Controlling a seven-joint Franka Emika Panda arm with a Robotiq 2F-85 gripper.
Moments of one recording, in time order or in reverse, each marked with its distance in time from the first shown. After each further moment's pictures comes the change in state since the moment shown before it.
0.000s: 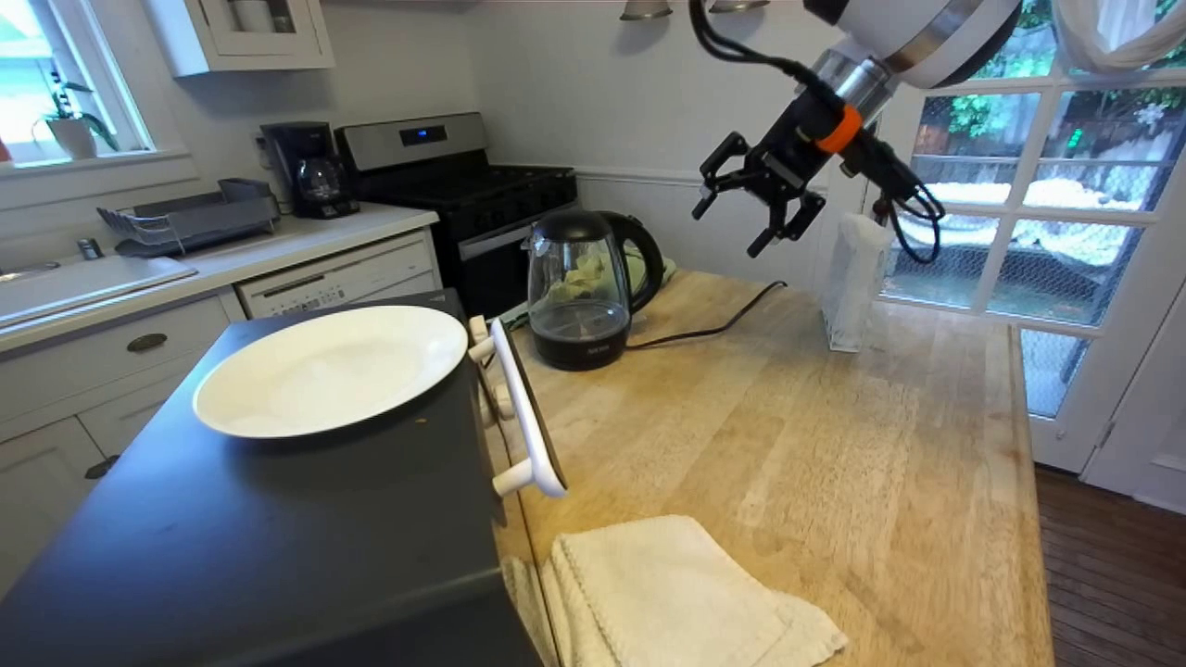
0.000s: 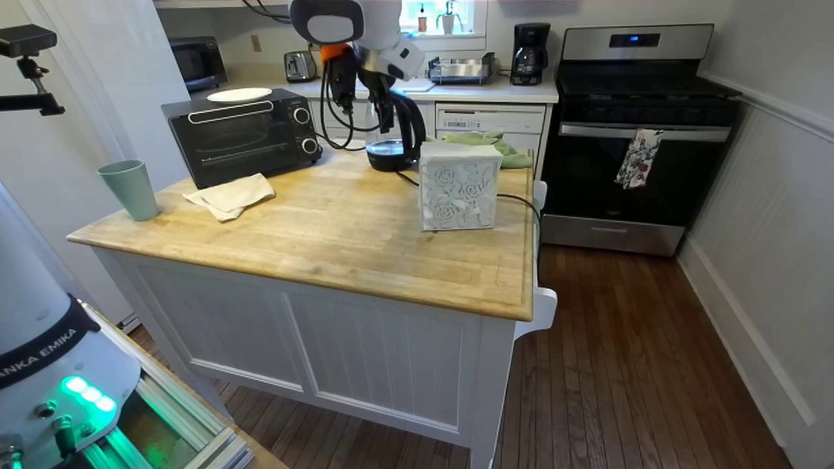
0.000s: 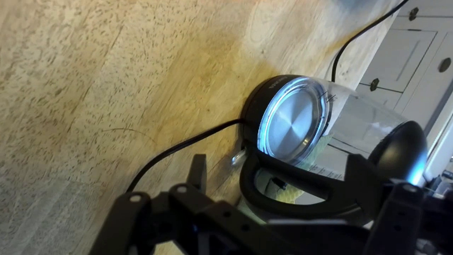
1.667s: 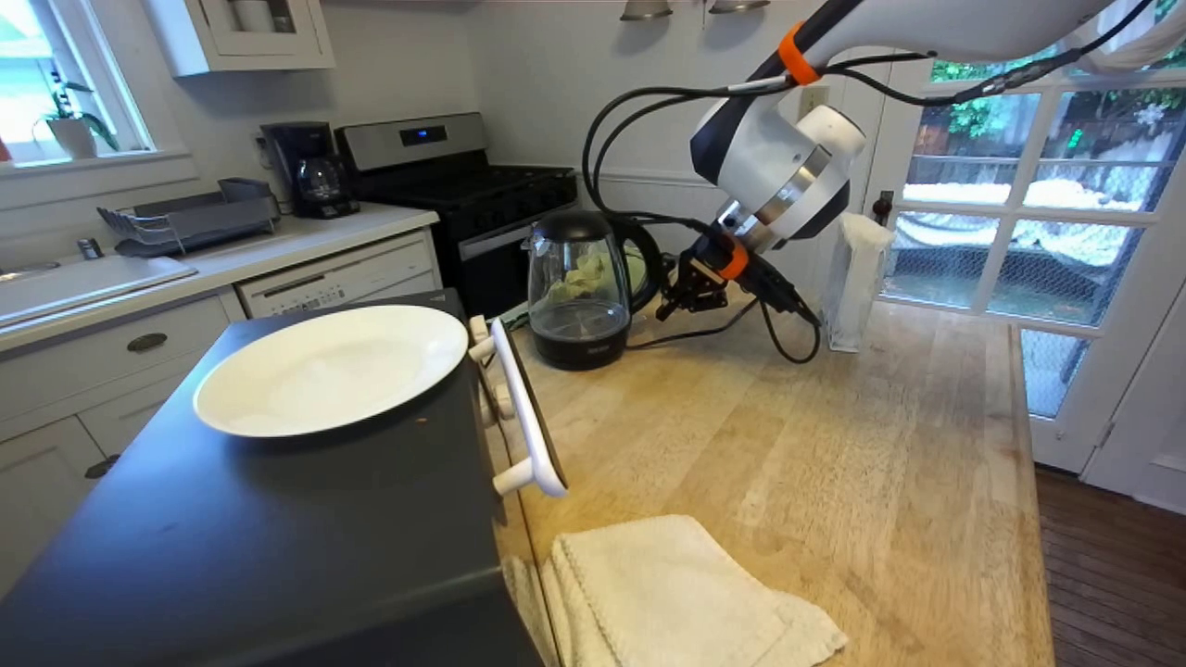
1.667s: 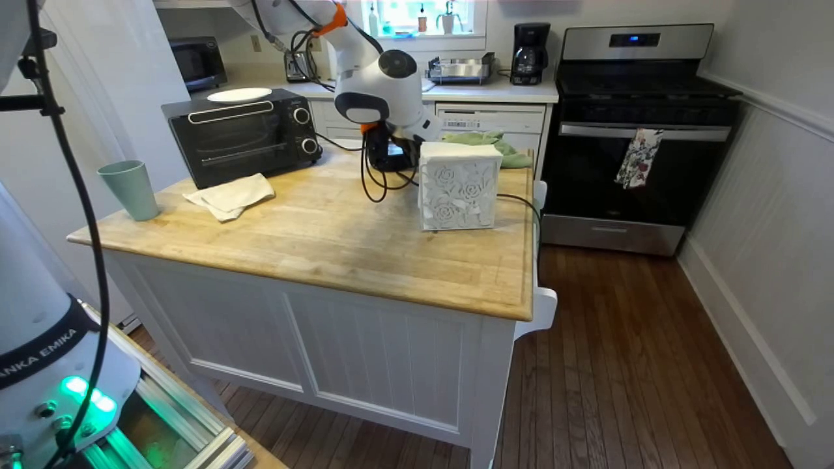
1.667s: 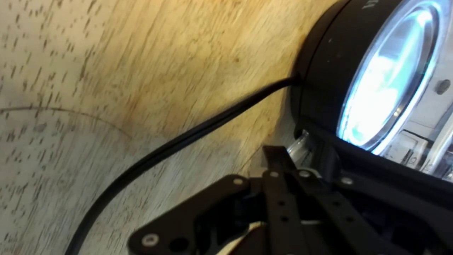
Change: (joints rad) arm -0.069 0.489 0.155 0.370 0.170 0.271 -0.143
